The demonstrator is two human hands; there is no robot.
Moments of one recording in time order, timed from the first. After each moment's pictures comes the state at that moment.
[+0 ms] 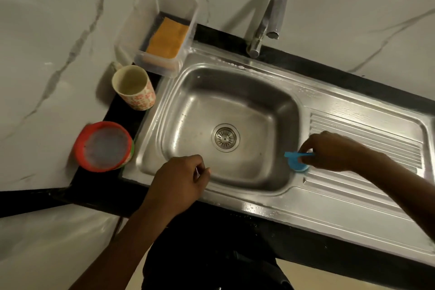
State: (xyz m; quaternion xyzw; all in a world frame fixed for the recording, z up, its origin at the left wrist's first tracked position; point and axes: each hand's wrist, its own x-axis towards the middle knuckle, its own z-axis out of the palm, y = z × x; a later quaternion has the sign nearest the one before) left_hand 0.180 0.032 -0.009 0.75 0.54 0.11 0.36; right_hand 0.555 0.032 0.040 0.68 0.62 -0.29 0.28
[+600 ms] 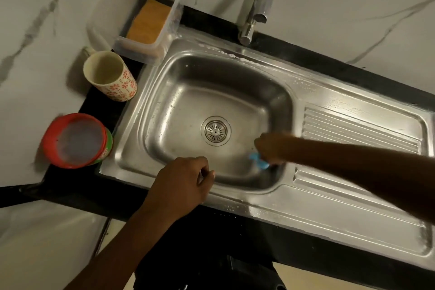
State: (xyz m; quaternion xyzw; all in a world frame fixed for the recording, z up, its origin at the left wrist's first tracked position) left_hand 0.222 0.021 -0.012 0.77 0.52 0.07 0.37; right_hand 0.497 0.071 -0.035 0.51 0.71 -0.21 0.44
